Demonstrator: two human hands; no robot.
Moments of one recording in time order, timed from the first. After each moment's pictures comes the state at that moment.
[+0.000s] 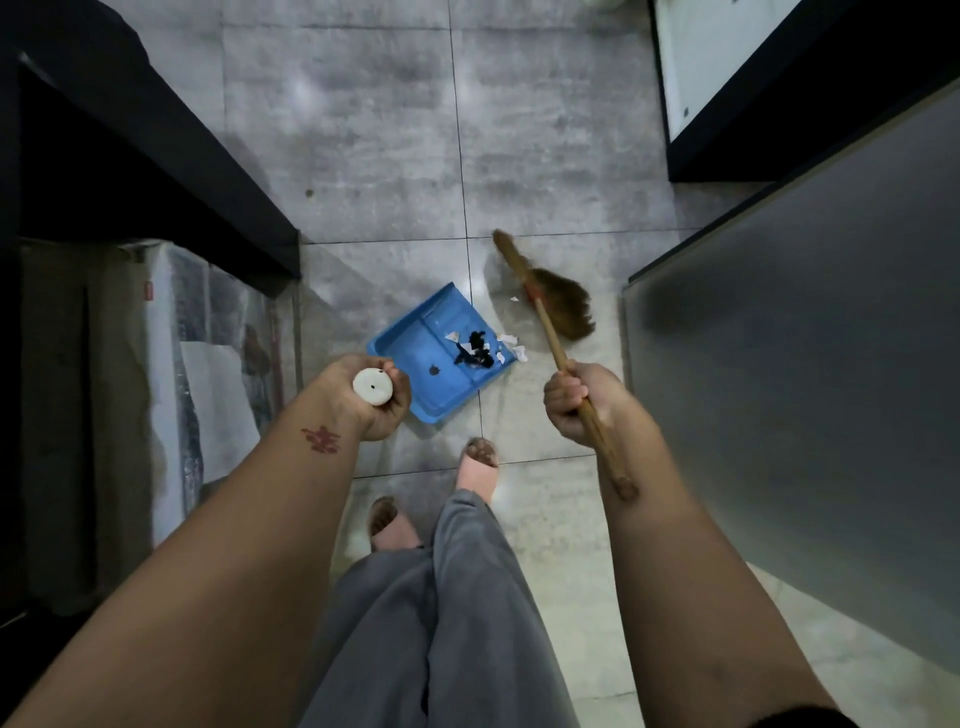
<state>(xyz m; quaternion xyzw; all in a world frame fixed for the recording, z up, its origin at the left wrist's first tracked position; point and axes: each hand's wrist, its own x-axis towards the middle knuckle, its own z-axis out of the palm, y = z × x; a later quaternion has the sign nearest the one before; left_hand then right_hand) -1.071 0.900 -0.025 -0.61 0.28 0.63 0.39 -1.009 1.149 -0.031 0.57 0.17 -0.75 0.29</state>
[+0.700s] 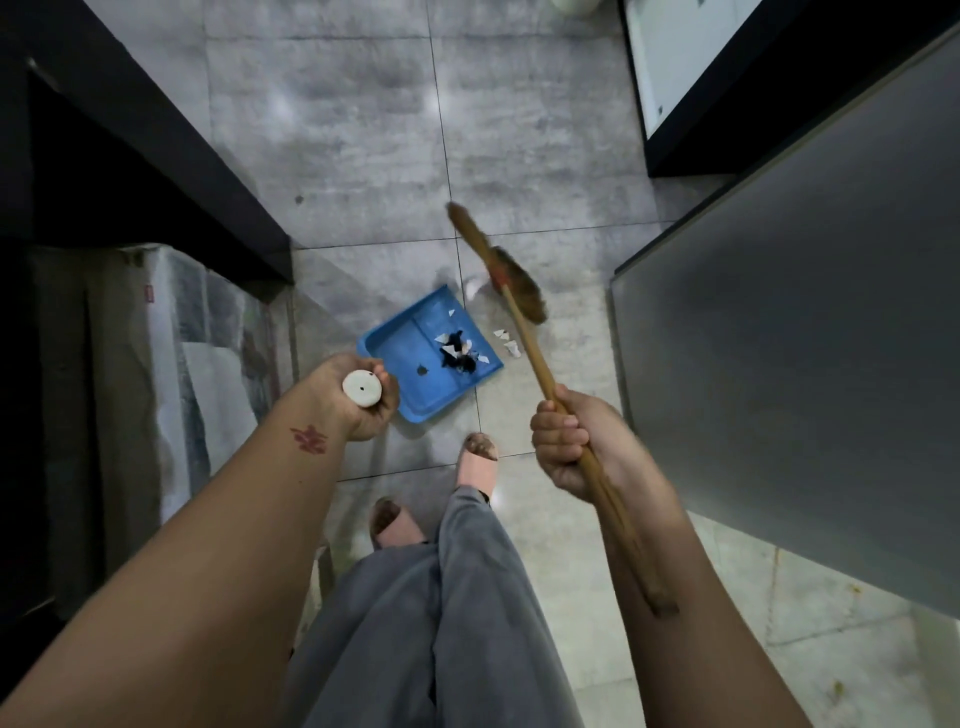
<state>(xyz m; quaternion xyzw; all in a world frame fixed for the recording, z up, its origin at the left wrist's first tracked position) -1.057 0.877 -0.017 -0.57 0.32 0.61 0.44 -0.948 1.103 0.035 0.54 0.15 -0.79 0.25</state>
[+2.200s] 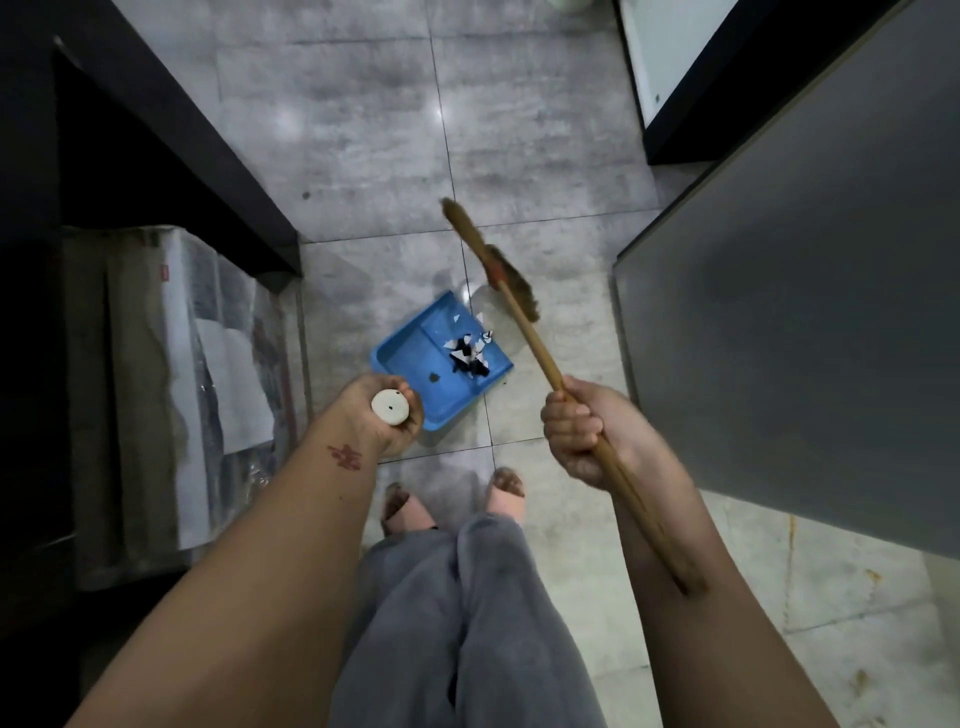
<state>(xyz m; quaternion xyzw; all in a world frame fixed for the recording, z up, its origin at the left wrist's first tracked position) -0.986 0.879 -0.032 -0.59 0.29 0.64 0.40 -0.902 1.101 0.036 0.51 0.14 -0.80 0.28</state>
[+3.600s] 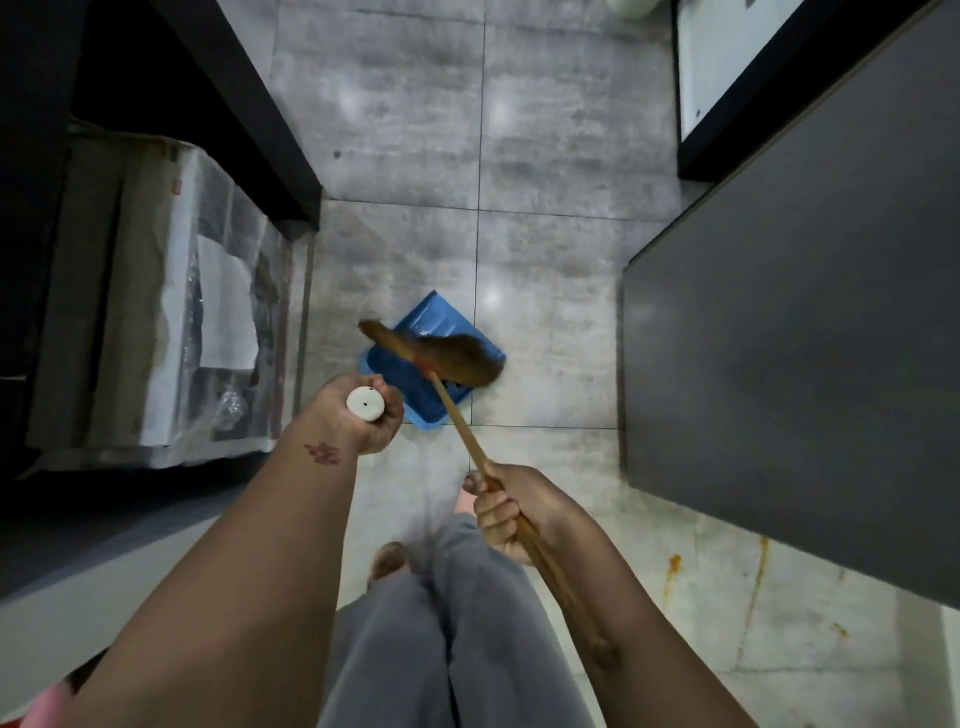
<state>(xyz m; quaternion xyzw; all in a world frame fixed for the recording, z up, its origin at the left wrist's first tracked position) -0.893 0.903 -0.028 -0.64 0.21 0.67 0.29 -0.788 1.097 0.001 0.51 0.25 -0.66 0.49</state>
